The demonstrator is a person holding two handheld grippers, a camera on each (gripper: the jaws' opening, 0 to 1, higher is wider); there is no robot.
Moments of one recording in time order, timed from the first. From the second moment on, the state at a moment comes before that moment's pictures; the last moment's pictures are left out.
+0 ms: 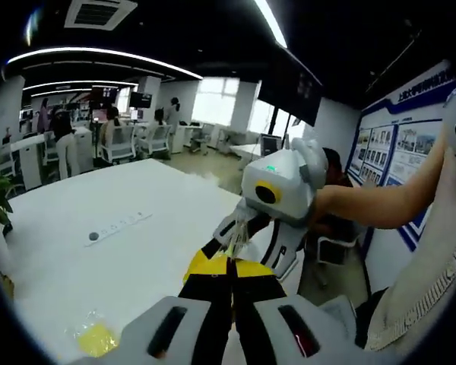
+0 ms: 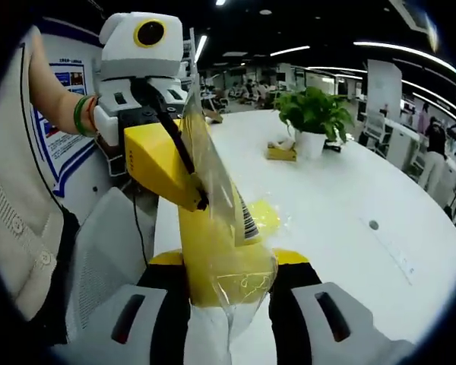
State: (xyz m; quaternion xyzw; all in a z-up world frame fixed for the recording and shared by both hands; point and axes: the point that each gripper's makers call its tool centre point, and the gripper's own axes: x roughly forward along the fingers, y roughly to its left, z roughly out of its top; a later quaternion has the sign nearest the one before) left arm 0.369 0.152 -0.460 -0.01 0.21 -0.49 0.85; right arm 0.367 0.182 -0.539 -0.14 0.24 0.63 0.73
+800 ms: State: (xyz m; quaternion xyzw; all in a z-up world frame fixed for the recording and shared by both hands) left arm 0.348 0.153 -0.456 0.07 0.17 -0.52 0.83; right arm 0.352 0.181 -0.537 -0.18 0.25 0.60 0.74
